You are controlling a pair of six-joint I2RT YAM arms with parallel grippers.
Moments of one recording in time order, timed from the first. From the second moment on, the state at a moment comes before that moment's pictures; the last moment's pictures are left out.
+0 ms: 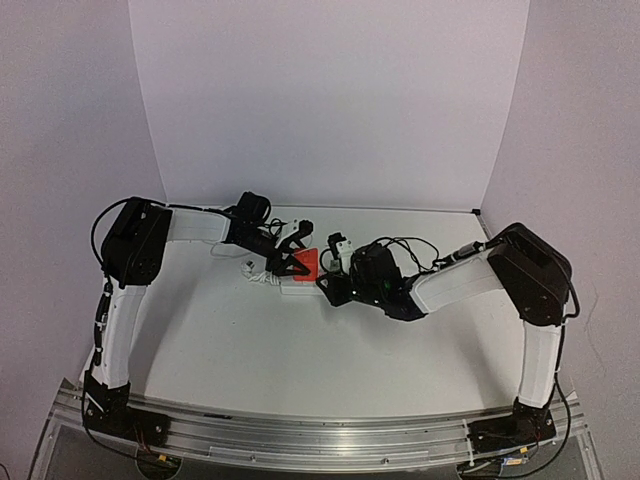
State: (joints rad) left arm -0.50 2.30 1.69 -0.22 0.86 0.76; right arm 0.84 2.00 1.07 0.46 0.05 0.30
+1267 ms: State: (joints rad) left arm -0.51 2.30 1.69 -0.24 0.88 0.75; right arm 0.89 2.19 1.26 0.36 0.34 0.29
